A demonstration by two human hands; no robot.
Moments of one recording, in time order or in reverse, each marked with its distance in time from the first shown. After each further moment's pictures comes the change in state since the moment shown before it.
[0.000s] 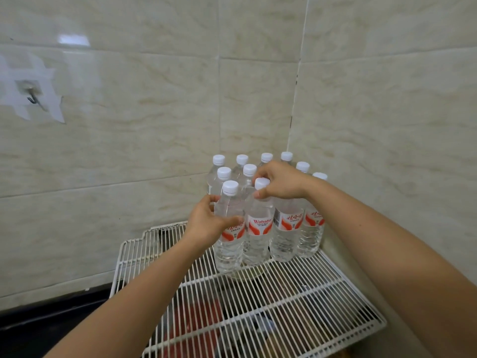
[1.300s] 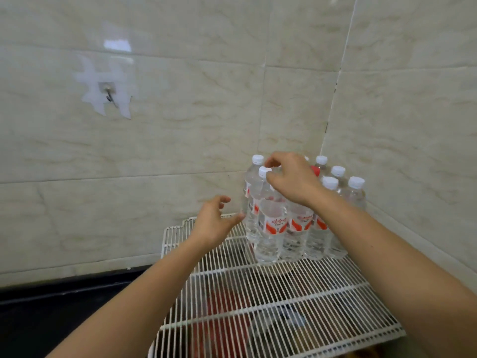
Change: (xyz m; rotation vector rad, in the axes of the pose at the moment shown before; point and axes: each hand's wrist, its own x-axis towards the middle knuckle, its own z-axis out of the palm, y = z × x) left_hand -0.036 -0.012 -0.062 0.267 0.119 0.037; right_hand -0.021 -0.080 0.022 0.047 0.377 -0.081
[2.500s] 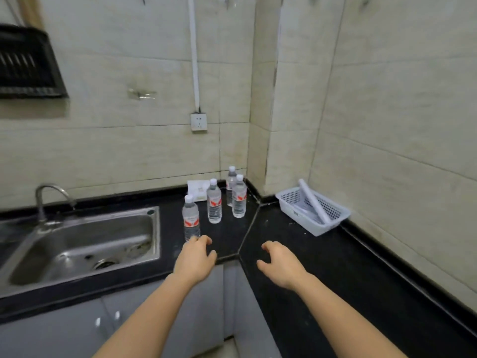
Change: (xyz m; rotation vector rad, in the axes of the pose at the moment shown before) left_hand -0.640 -0.467 -0.792 0.567 0.989 -1.086; right_hand -0.357 -0.953 0.530 0.279 -1.037 -1.016
